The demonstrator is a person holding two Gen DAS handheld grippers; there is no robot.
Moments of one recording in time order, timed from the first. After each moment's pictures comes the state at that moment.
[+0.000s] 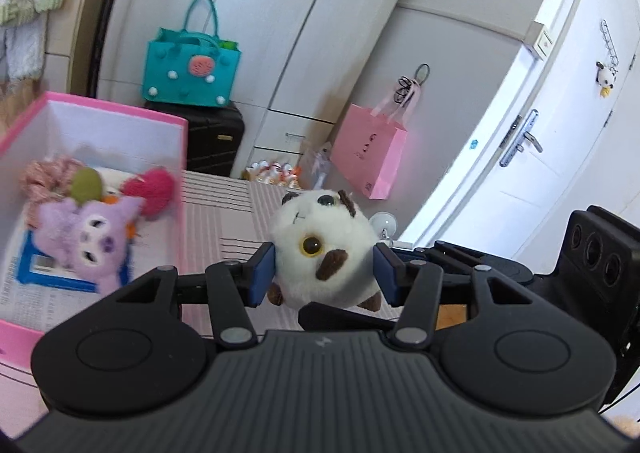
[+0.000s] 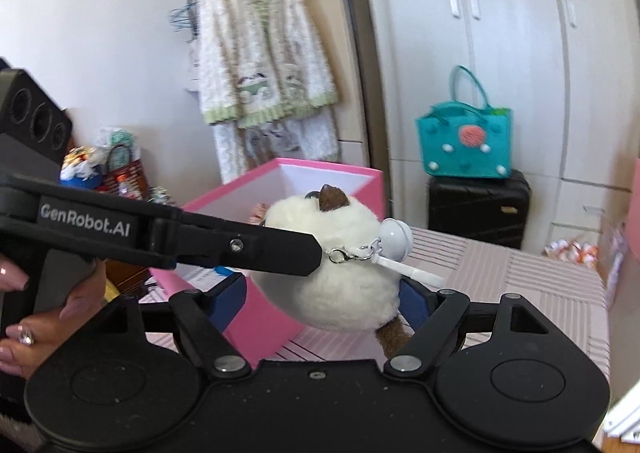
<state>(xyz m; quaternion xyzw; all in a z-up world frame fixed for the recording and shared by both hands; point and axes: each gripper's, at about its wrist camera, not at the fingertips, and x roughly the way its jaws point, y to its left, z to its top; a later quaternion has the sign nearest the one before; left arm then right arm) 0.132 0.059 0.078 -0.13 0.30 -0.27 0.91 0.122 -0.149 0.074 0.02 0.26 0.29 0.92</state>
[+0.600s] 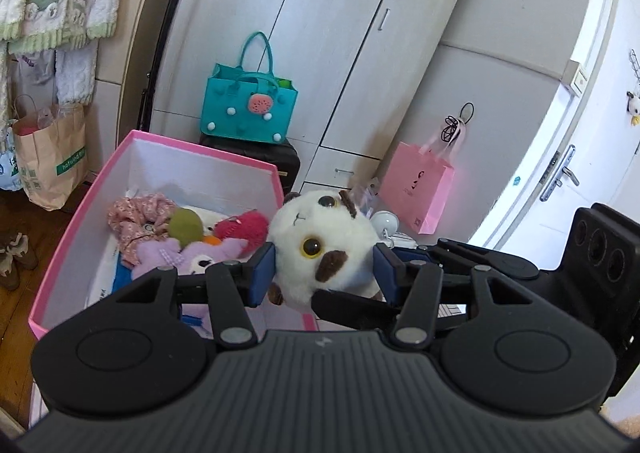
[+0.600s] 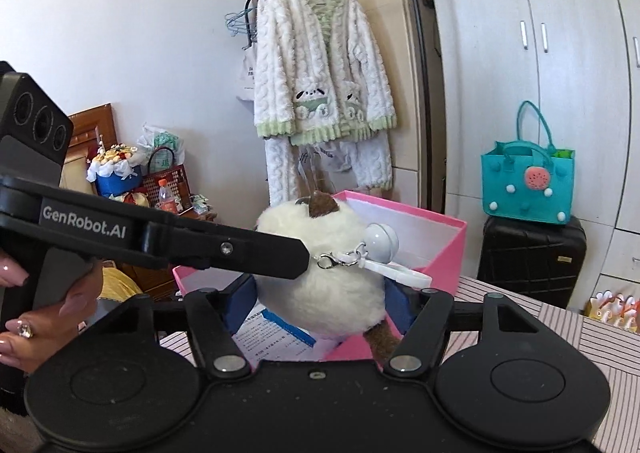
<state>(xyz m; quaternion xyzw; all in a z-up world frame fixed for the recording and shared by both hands) 0.139 0.135 0.086 -0.14 0.27 -0.21 0.93 0.151 -0.077 0.086 0.00 0.22 0.35 0.91</state>
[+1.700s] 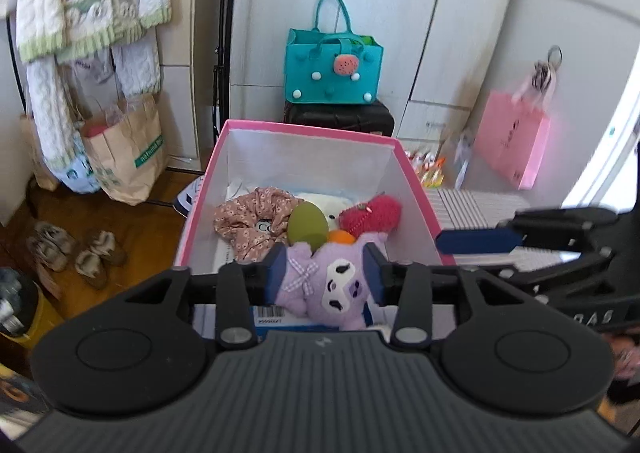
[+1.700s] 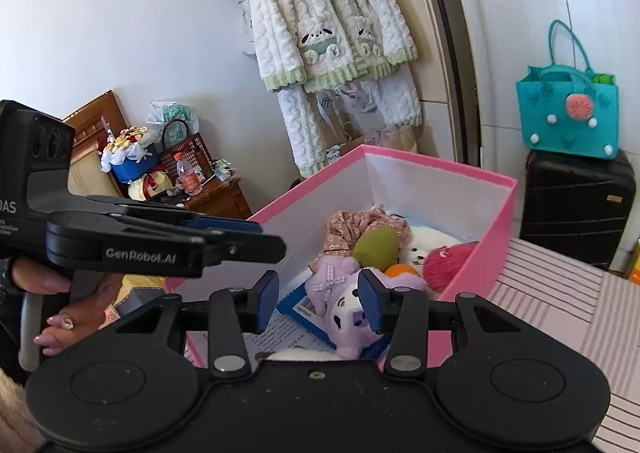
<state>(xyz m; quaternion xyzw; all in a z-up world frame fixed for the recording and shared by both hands) 0.193 0.164 0.084 -0.03 0.35 -0.11 0.93 0.225 -0.057 0.082 0.04 0.32 0.39 0.86</state>
